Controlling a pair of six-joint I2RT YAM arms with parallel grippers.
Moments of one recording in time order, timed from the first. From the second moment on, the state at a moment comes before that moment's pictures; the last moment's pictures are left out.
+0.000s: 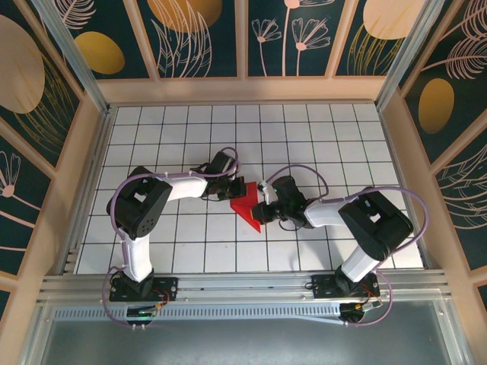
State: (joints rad) left arm -0.63 1.94 1.06 -0.10 0.33 -0.70; right arm 0.69 1.62 0.56 0.27 -0.43 0.42
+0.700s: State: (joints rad) left arm -0.64 1.94 1.06 -0.10 0.32 -0.70; right arm 0.69 1.63 0.58 0.25 -0.41 0.42
